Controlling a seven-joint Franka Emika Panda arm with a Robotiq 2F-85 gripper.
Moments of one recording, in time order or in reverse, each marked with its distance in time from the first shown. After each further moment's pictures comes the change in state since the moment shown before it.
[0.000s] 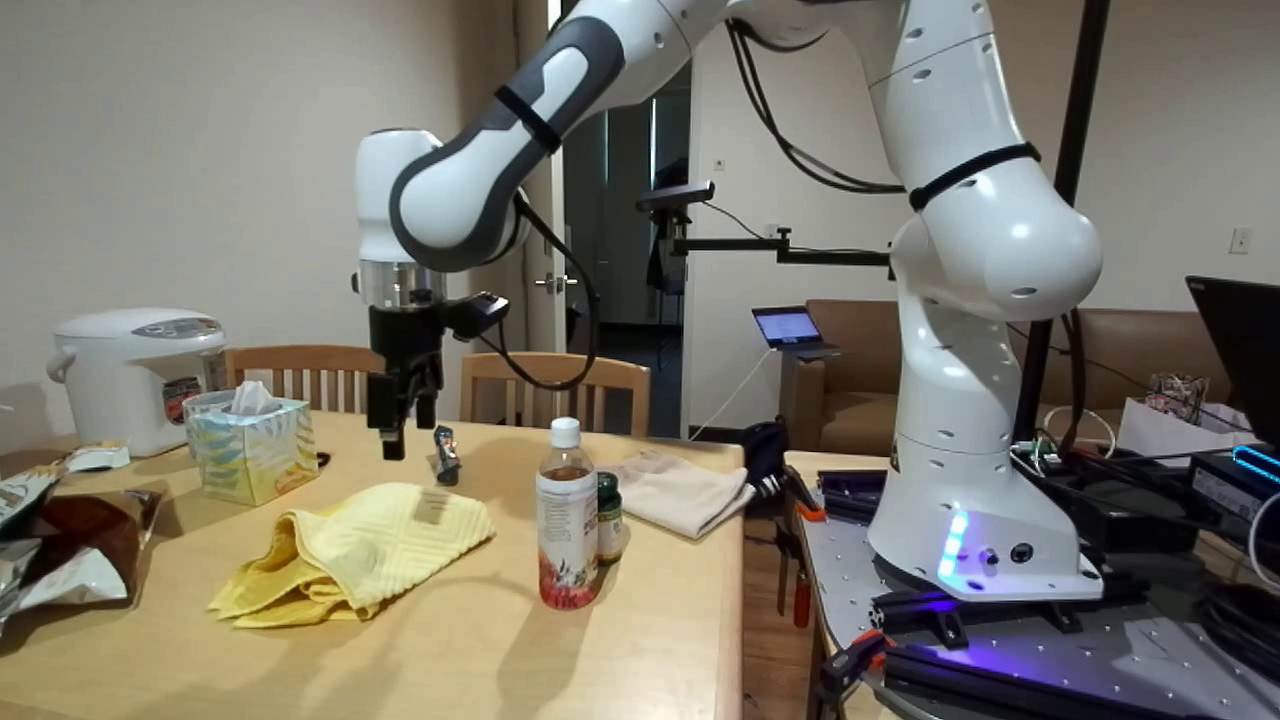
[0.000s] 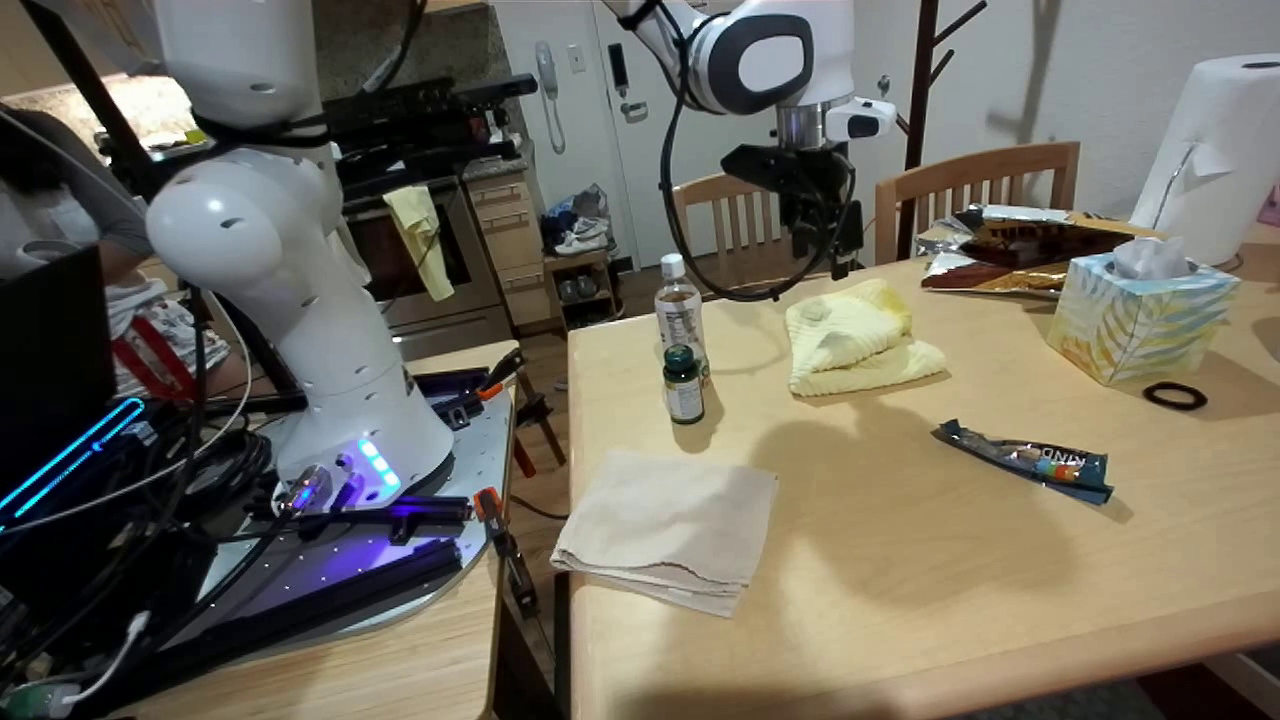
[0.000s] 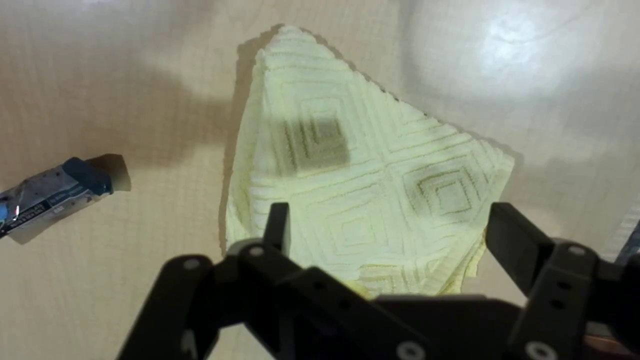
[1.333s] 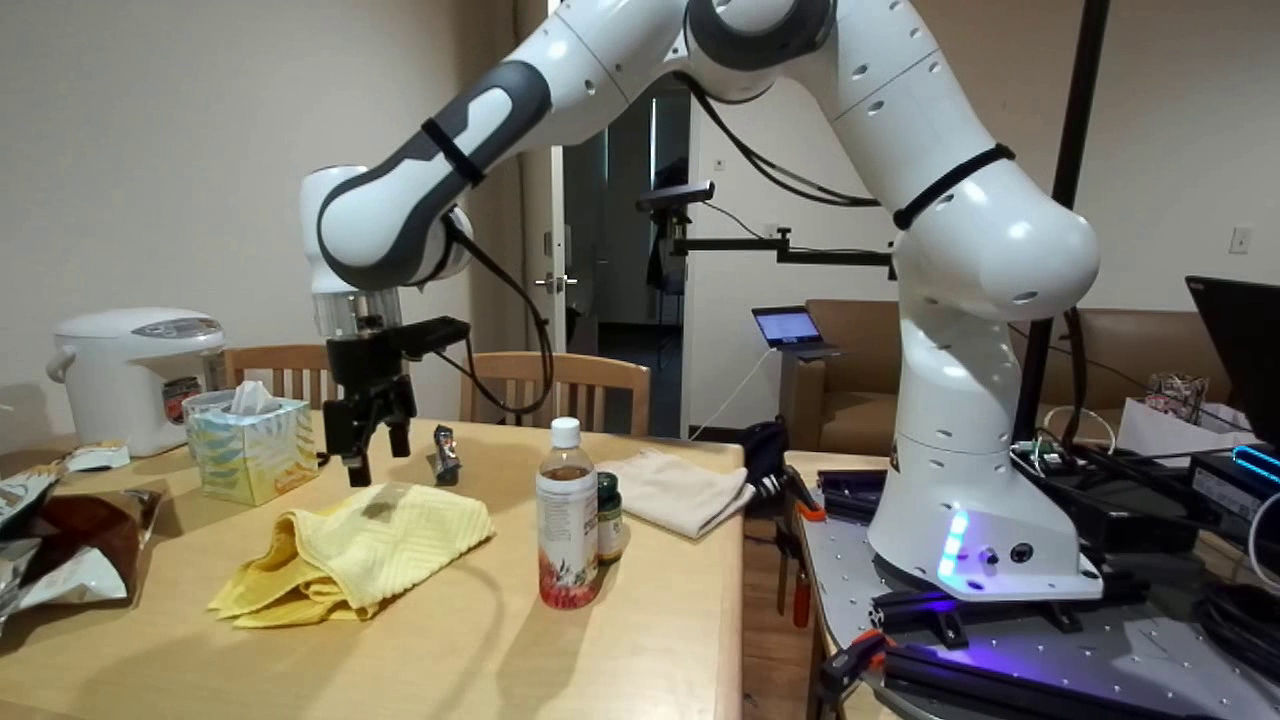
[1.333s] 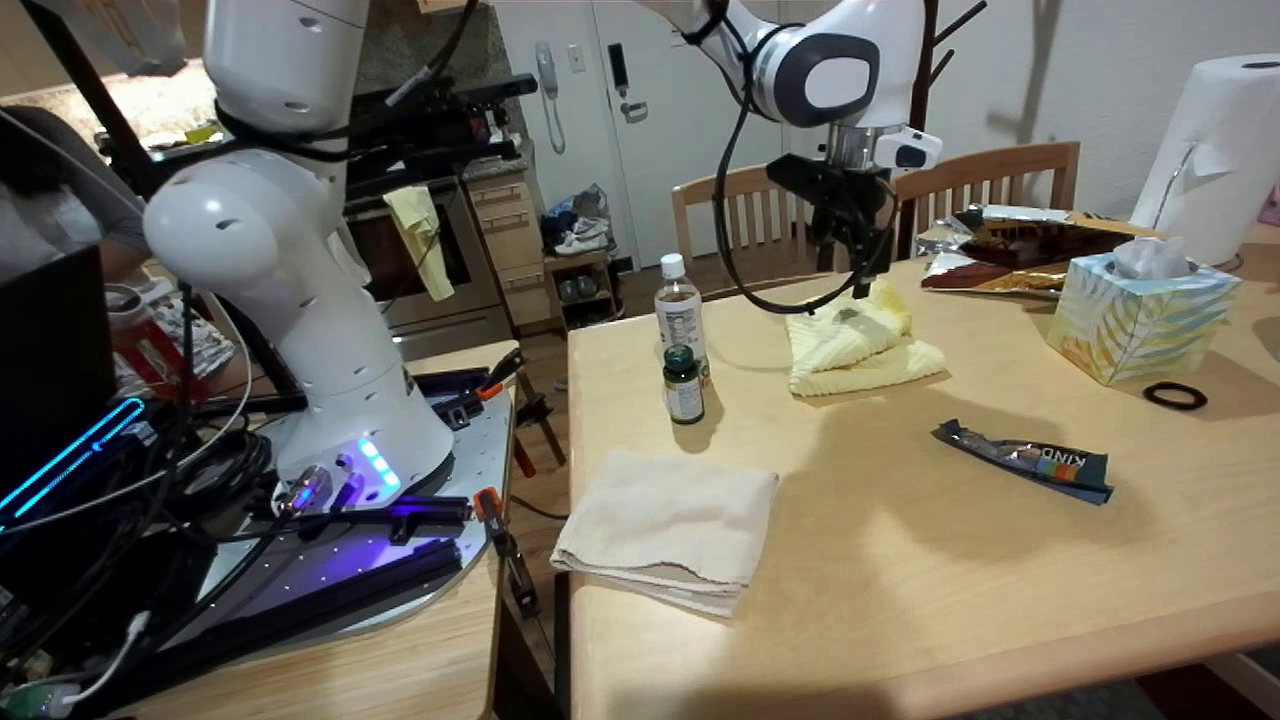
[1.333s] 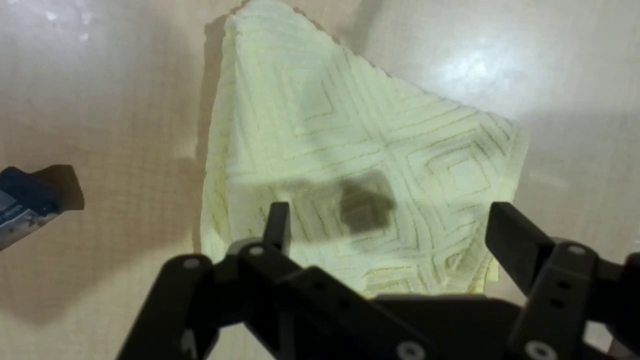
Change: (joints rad) arm -0.029 0.232 0.017 0.310 0.069 -0.211 -0.004
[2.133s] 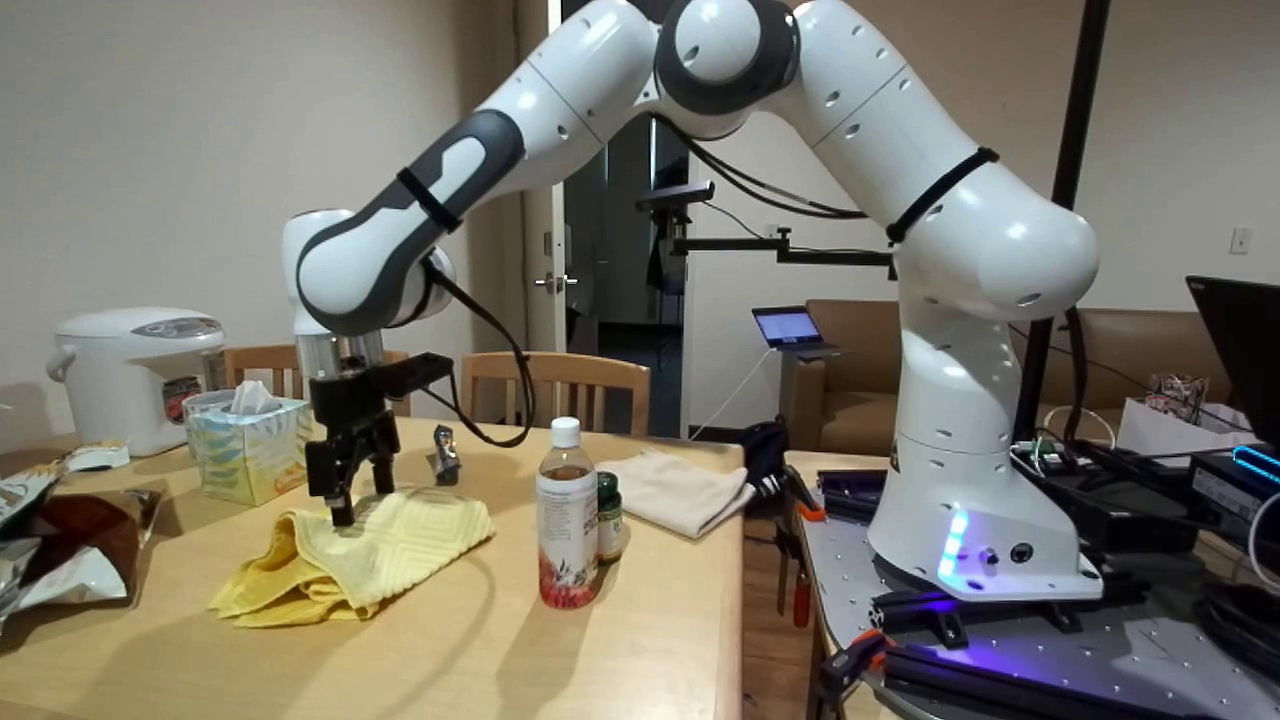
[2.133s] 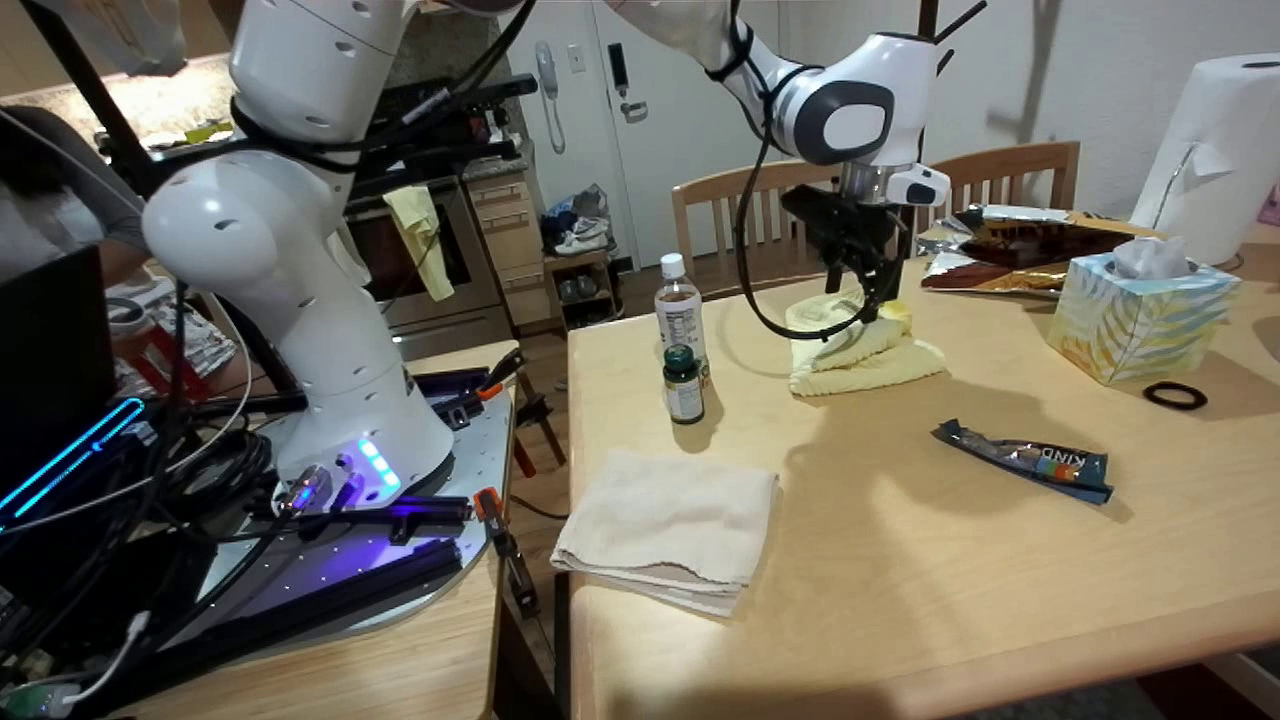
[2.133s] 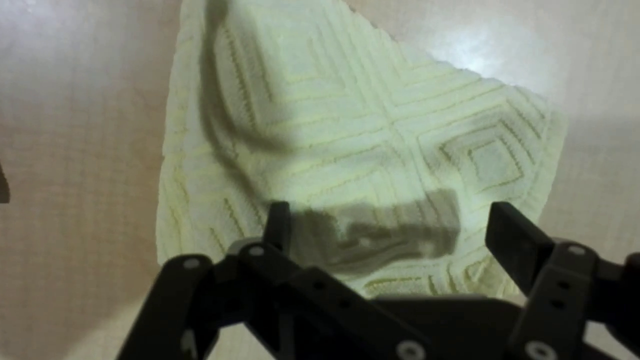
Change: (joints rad) arm -0.007 0.147 0.020 0.123 0.002 0.010 -0.016
